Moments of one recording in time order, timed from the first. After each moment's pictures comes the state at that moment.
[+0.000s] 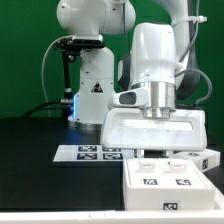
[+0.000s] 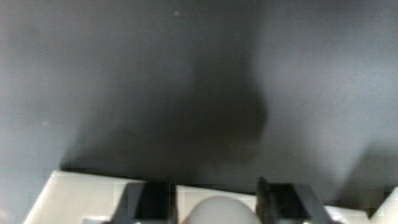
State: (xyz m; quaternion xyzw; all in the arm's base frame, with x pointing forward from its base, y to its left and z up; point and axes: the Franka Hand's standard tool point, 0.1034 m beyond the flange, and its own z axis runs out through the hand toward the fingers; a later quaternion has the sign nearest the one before) arm 0.503 0.081 0.025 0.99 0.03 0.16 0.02
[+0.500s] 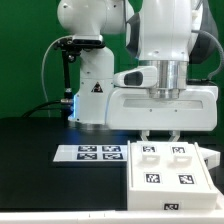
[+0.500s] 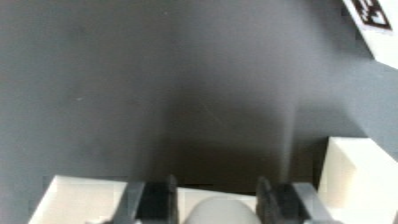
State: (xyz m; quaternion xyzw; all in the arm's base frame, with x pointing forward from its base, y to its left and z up) arm 0.507 0.085 0.057 1.00 0.01 0.04 0.01
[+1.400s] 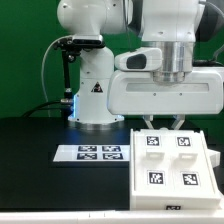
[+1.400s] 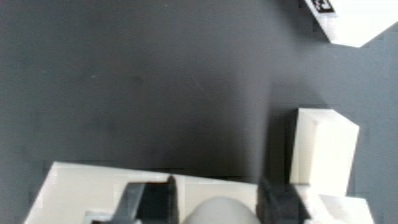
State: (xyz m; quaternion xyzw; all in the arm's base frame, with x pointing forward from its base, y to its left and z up) arm 0.518 0.087 0.089 1.00 0.02 0.00 0.00
